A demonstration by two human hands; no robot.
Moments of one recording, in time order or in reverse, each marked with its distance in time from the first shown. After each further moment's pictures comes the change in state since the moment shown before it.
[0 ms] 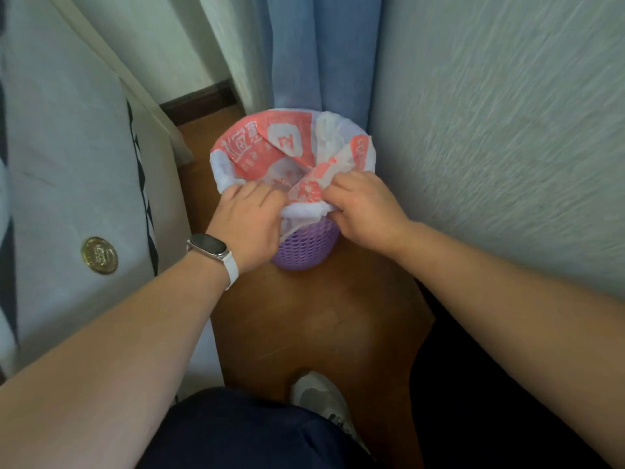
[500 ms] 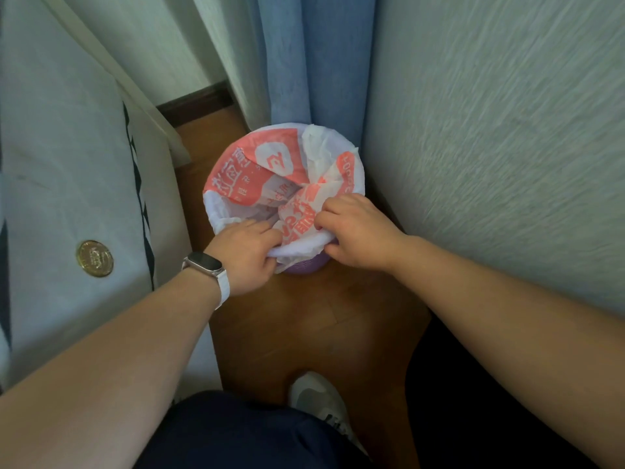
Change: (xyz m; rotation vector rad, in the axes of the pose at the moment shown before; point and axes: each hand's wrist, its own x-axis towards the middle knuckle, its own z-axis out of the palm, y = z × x) left_hand -0.026 -0.001 0.017 -0.131 -0.291 0.013; right_hand -0.020 -0.006 0.007 -0.003 -0.257 -0.009
